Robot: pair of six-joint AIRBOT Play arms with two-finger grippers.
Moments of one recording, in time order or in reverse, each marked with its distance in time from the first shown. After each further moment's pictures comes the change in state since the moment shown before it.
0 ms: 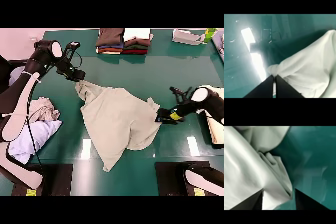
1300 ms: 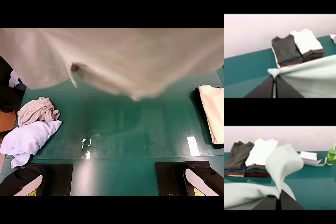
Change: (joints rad) left arm 0.000 0.842 0.154 0.074 0.084 -0.003; right arm -0.117 0.216 1.226 -0.336 0.145 0.012
